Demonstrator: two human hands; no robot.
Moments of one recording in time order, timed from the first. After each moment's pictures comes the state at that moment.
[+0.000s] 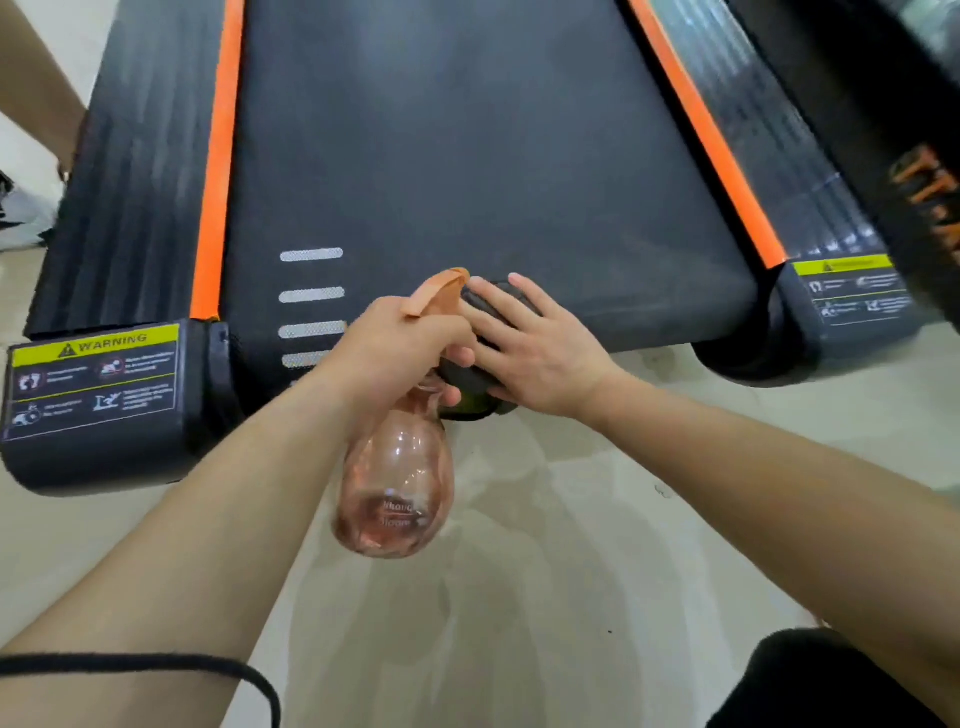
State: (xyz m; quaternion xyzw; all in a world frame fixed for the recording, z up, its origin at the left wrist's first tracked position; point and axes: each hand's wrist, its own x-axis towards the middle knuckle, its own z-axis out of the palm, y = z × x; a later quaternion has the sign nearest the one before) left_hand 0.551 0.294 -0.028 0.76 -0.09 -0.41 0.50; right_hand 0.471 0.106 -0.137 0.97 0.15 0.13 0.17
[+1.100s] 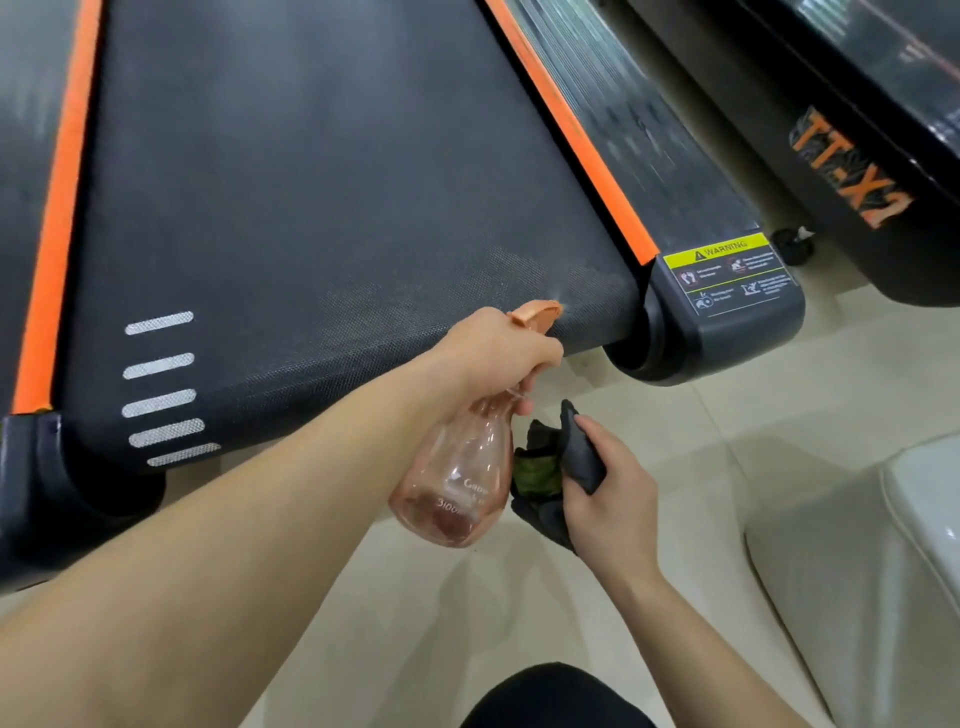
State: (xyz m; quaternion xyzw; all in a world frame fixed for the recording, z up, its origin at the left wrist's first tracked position) left_hand 0.473 0.114 -0.046 0.77 -0.22 -0.49 0.34; right_hand 0.288 0.101 -0.168 0.76 -0.45 0.24 -0.40
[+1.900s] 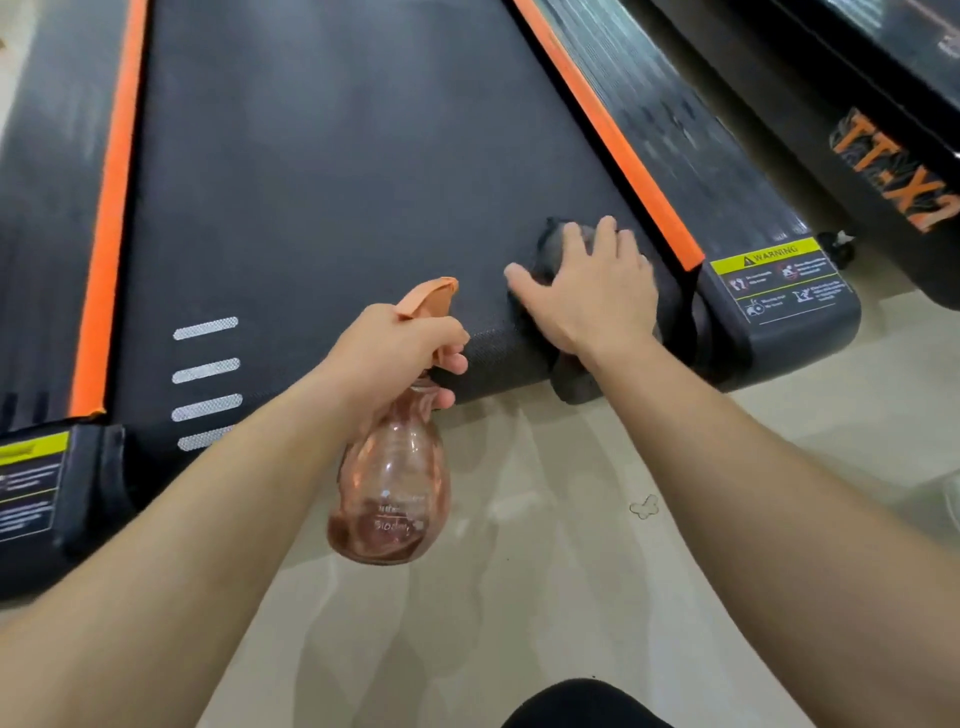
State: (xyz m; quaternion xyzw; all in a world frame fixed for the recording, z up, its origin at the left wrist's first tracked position) left_hand 0.537 0.193 -0.035 0.76 -0.11 -0.44 0.47; right_hand 0.452 0.008 -0.092 0.89 -0.45 0.04 -0.09
